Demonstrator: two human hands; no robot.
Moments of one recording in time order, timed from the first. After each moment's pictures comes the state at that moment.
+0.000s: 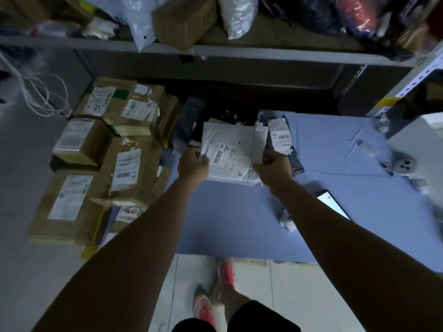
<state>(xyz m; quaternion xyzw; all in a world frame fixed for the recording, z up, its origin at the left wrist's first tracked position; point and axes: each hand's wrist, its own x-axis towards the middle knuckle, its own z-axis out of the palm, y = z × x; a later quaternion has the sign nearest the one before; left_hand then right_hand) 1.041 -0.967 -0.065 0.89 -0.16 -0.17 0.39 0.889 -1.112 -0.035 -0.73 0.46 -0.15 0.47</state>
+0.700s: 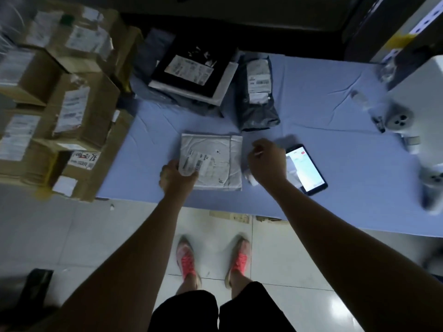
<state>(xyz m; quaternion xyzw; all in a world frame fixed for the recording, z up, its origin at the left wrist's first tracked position) 0.865 -0.941 -0.160 0.93 -0.01 -0.20 0.31 0.754 -1.139 -0.097 -0.84 0.41 -0.10 0.34</state>
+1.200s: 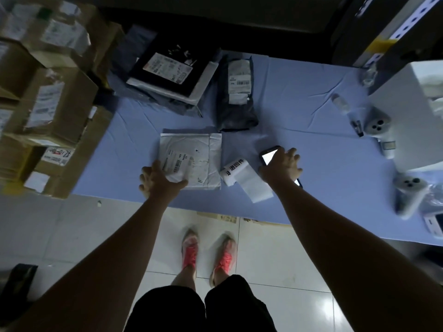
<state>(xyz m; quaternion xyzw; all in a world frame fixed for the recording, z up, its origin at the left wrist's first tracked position) 0.835 -0.967 -0.160 0.97 -0.01 -0.20 0.17 0.707 -1.228 -0.130 -0.83 0.52 0.15 0.14</state>
